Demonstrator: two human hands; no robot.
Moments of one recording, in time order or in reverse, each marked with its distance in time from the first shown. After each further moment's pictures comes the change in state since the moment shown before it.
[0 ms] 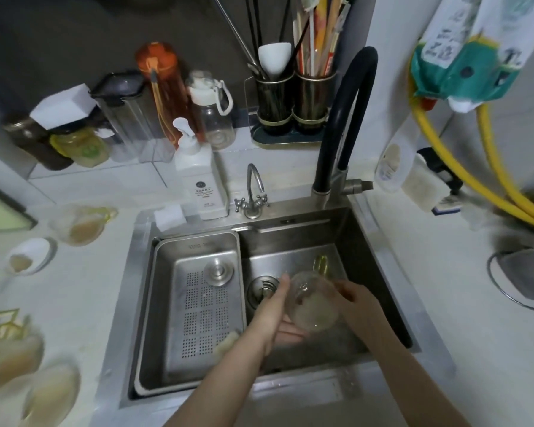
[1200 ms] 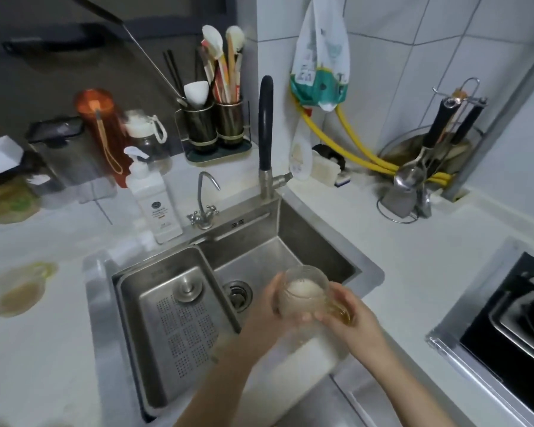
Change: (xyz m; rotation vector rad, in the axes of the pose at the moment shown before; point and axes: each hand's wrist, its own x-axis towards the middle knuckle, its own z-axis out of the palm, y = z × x) left_hand -0.093 -0.057 -0.052 0.498 -0.481 0.761; right_hand -0.187 0.017 0.075 0.256 0.445 -0.065
